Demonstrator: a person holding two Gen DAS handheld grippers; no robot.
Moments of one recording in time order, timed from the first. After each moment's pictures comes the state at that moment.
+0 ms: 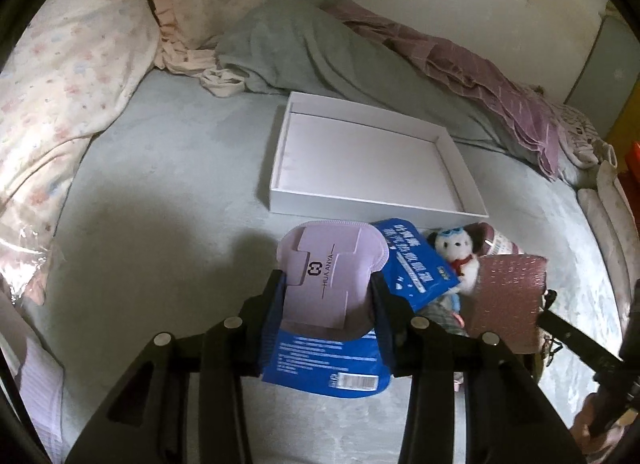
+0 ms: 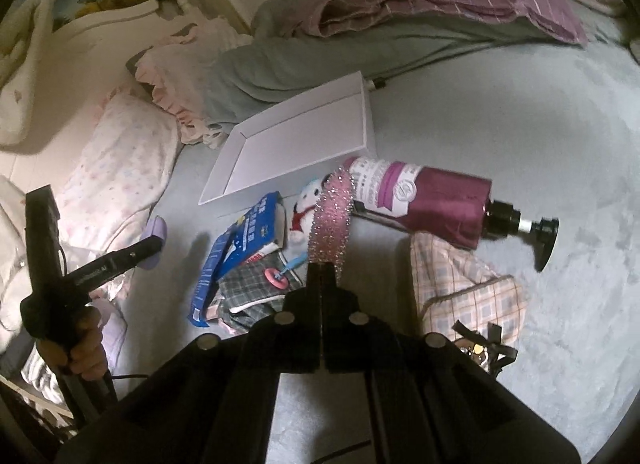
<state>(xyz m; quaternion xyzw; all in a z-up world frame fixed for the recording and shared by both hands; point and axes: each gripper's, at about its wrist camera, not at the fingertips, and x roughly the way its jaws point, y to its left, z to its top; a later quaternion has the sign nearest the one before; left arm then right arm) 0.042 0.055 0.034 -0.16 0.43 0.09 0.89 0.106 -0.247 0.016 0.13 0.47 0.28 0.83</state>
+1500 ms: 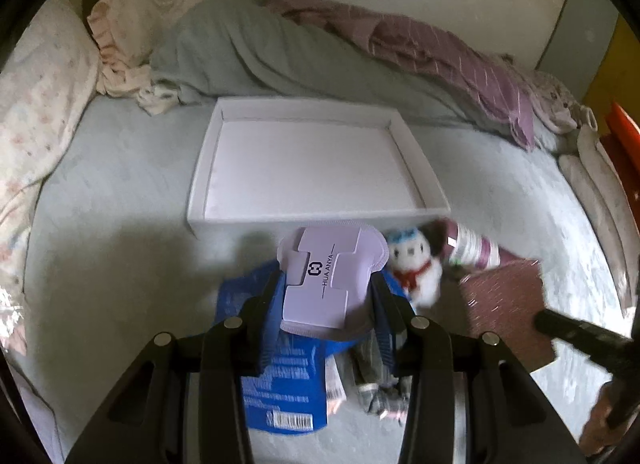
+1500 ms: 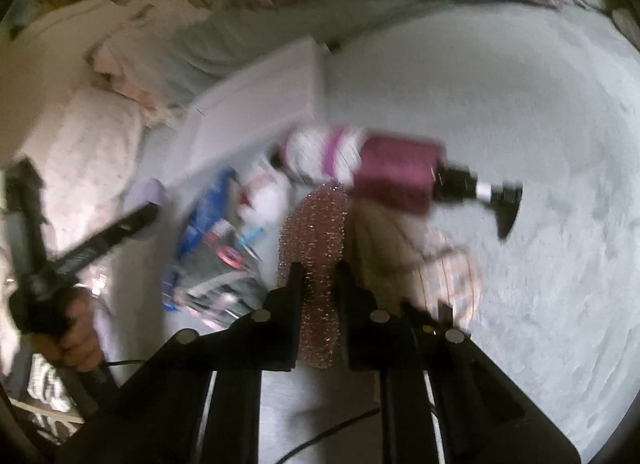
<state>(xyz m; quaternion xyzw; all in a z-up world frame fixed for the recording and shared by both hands) 0.094 0.015 0.041 -0.12 0.44 0.04 0.89 0.125 -0.266 0.031 0.12 0.51 0.26 0.81</state>
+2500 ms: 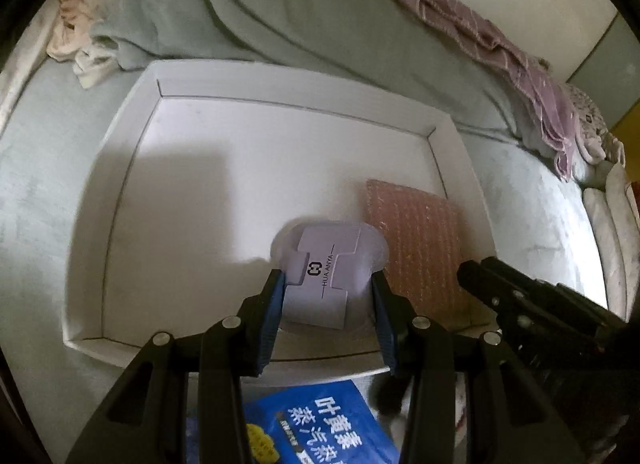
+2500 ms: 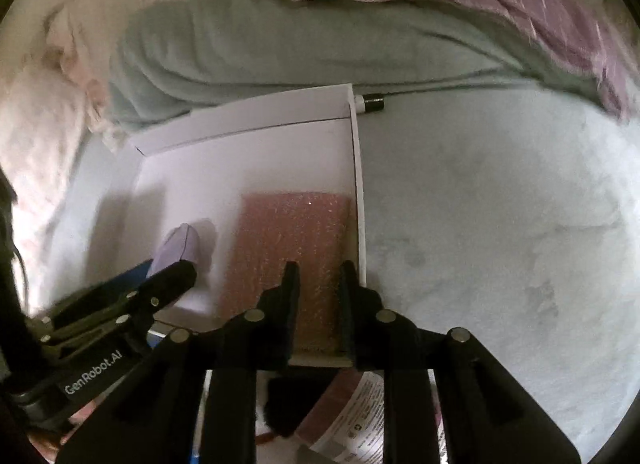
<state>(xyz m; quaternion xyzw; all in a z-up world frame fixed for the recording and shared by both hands) 0.237 0.026 -0.035 -0.19 0.50 0.04 0.85 0.277 -0.120 -0.020 -0.06 0.51 0.18 0.84</state>
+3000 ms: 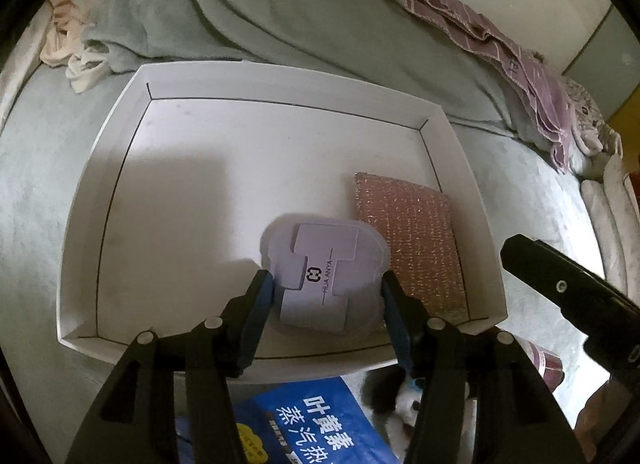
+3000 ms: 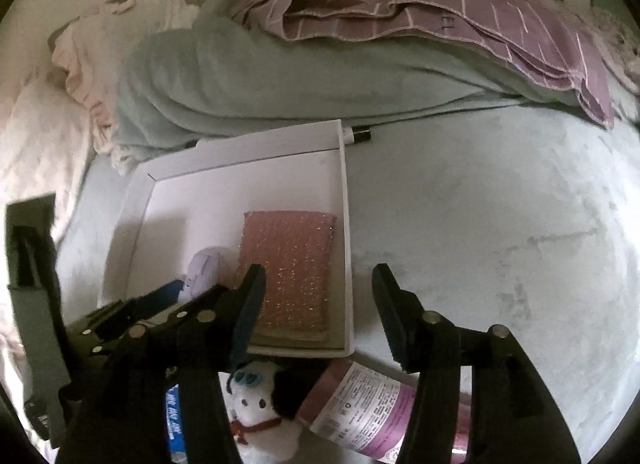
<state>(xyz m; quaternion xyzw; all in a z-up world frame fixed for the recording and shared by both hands) 0.237 0.021 -0.035 -0.19 0.50 0.03 0.85 0.279 -0.149 0.008 0.02 0.50 0.20 0.84</state>
